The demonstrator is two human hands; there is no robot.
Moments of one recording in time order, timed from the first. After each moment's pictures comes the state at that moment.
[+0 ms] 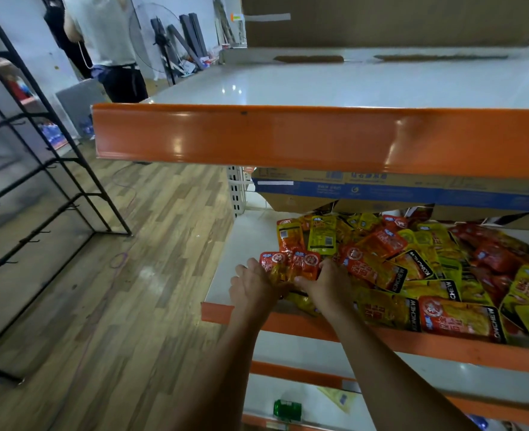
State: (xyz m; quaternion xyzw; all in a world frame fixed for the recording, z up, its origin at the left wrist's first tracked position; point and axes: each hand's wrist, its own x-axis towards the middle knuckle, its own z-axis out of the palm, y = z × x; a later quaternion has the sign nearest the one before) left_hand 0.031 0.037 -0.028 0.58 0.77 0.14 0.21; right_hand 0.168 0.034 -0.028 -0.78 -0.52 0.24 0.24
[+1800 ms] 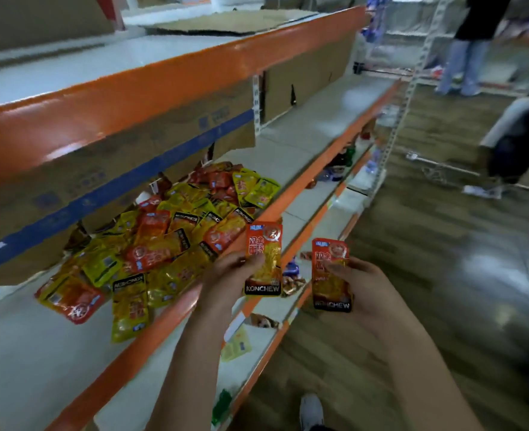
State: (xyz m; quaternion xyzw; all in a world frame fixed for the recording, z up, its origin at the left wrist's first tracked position) left_hand 0.182 -0.090 0.021 0.62 0.31 0.12 0.72; right_hand 0.277 -0.289 0.024 -0.60 0.07 0.31 0.73
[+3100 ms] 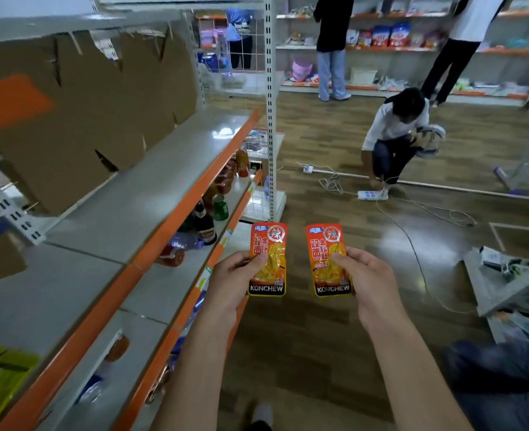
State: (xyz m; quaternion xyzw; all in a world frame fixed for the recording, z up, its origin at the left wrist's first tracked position) left_hand 0.671 -0.328 0.034 0.66 0.19 -0.03 0.73; right_hand 0.693 -0.535 0.040 -0.65 0.20 0.03 0.73
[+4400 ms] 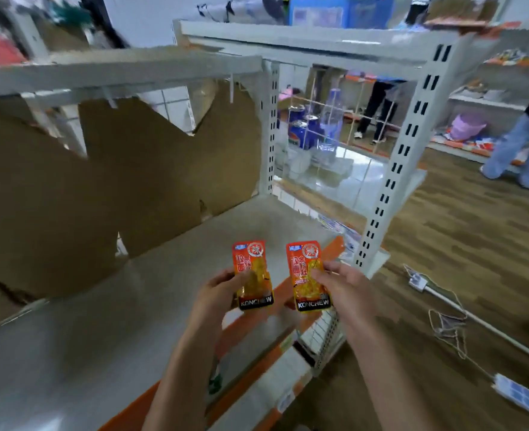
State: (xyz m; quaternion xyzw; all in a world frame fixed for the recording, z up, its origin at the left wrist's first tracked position) left_hand 1.308 -0.170 0.009 0.53 0.40 0.18 0.72; right_hand 1.429 -0.341 0.035 -0.68 -0.04 0.23 0.69
